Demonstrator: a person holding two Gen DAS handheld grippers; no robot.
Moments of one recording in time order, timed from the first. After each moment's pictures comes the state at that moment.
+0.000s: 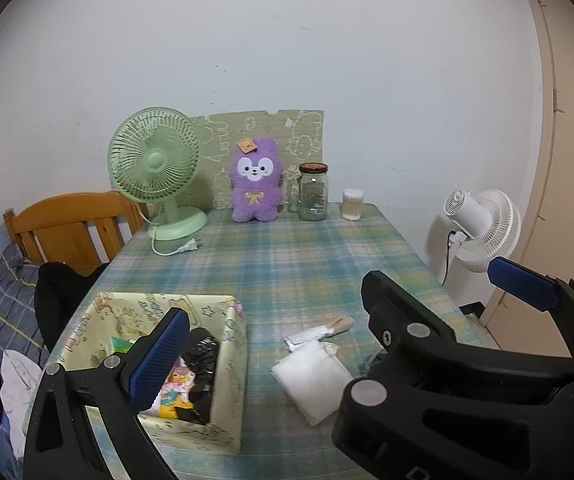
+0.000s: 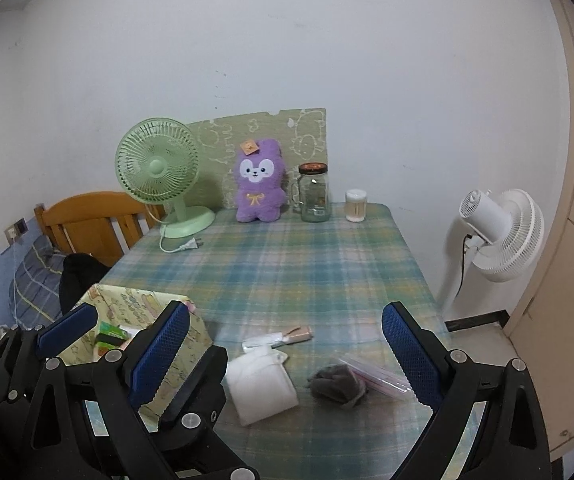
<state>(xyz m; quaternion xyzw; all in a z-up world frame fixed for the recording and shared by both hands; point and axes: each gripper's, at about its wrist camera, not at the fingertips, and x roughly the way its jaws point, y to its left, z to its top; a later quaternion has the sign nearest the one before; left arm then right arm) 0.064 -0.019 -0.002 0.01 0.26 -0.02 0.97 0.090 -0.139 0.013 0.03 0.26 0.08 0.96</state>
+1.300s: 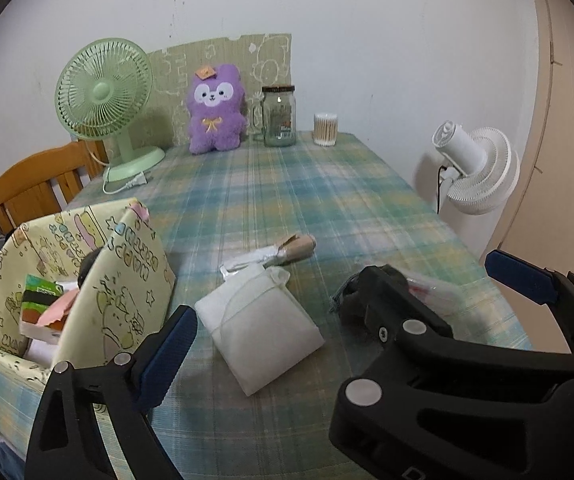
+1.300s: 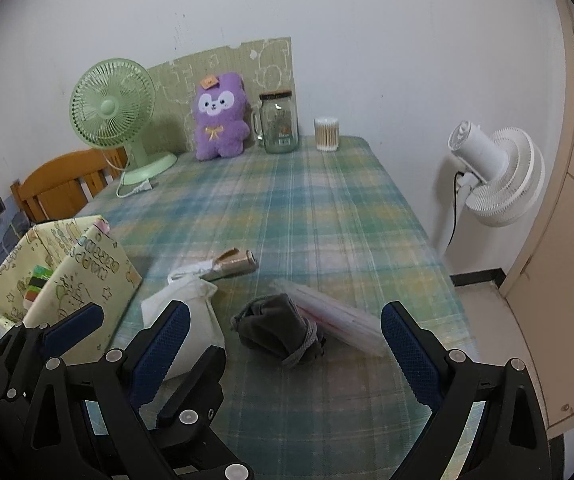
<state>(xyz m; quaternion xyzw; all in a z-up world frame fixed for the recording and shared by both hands) 0.097 -0.065 -0.097 0.02 0.34 -0.04 0.94 0.123 -0.179 -0.090 0.04 0.33 0.06 0.94</state>
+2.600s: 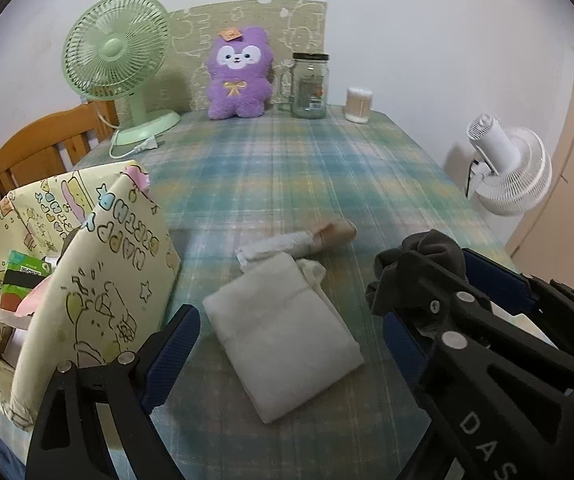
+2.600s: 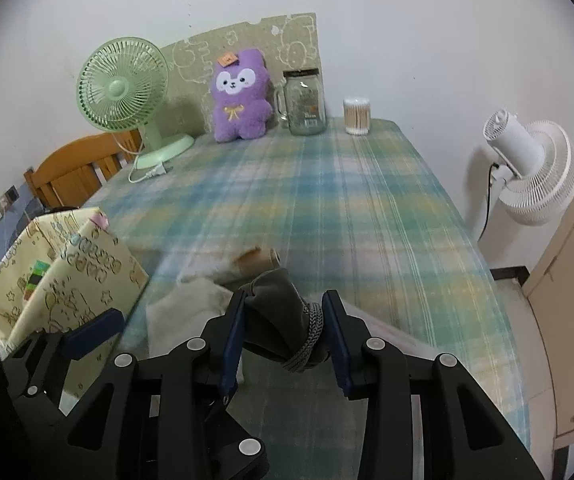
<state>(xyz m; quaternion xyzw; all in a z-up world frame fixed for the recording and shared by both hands) 0.137 -0.046 -0.116 -0.01 0.39 -0.01 0.92 0.162 -0.162 -0.103 0.04 0.36 0.11 0.93</state>
